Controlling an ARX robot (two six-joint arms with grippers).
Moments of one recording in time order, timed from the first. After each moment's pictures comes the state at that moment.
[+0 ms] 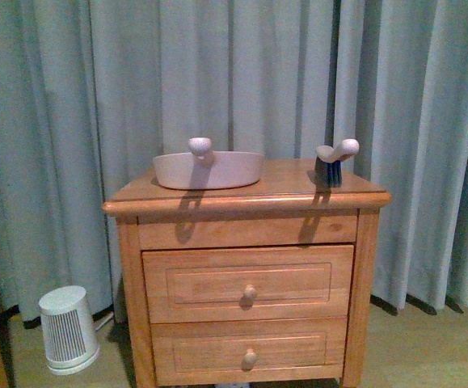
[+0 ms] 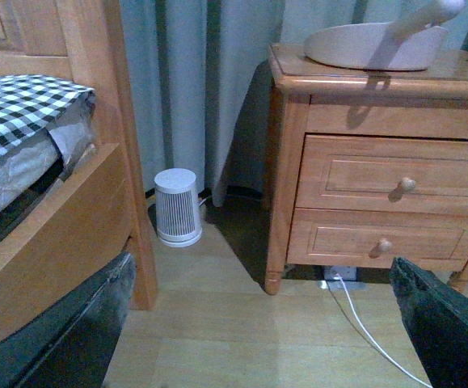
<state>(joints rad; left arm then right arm) 0.00 0.00 0.01 -0.01 0.00 0.00 0.00 0.00 0.02 0.00 0.00 0.00</state>
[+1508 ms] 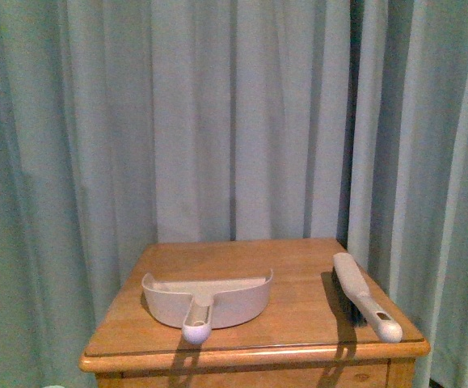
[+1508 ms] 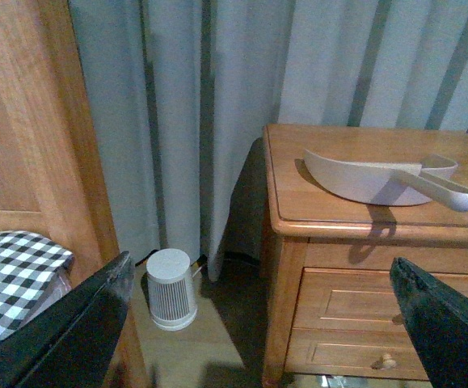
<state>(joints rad) 0.00 0.00 0.01 -0.01 0.00 0.00 0.00 0.00 0.02 0.00 0.00 0.00</state>
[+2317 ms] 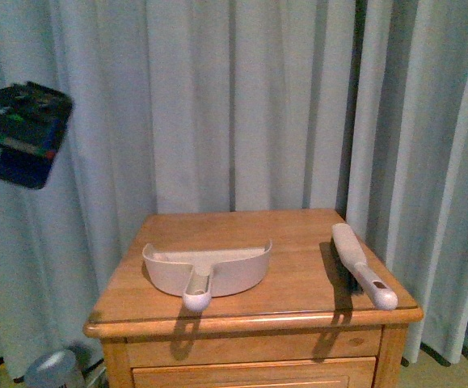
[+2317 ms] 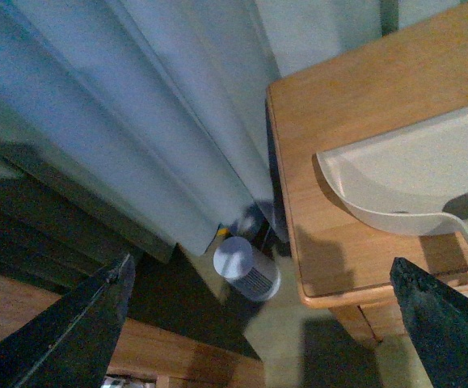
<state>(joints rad) -0.37 1.57 1.21 -0.08 -0.46 0.27 0.00 0.00 0.02 0.00 0.00 0.00</state>
